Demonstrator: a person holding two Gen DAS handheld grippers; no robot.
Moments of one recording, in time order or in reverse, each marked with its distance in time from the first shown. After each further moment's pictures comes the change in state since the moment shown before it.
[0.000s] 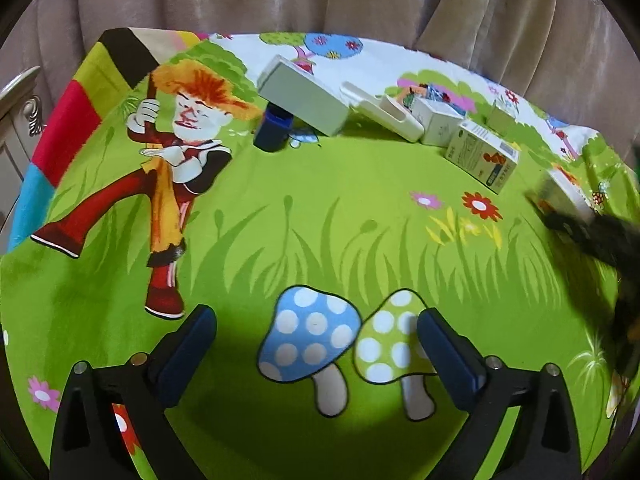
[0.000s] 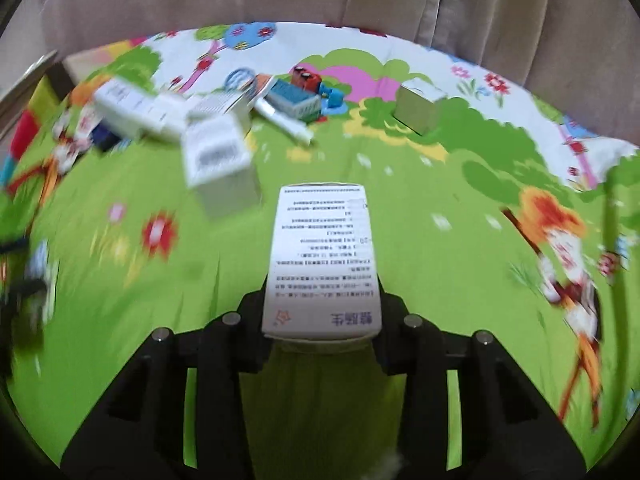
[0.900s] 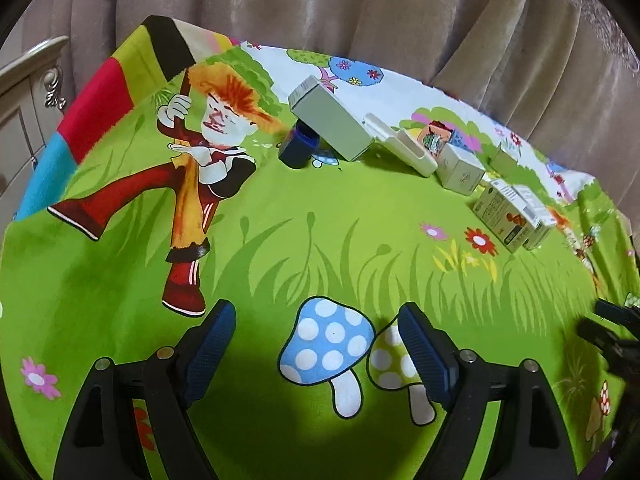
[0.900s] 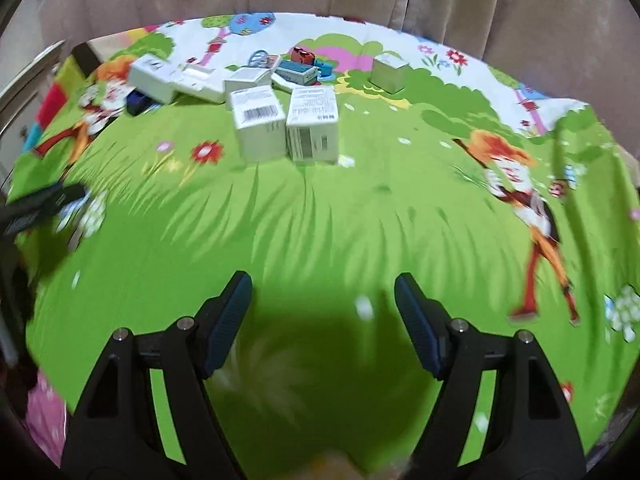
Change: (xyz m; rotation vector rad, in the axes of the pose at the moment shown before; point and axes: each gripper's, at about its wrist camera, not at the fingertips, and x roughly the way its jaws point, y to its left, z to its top) left arm -0.013 0.025 -0.008 -0.118 -0.100 -0.044; right arm -0.057 0.020 -0.039 0.072 0.078 -0.044
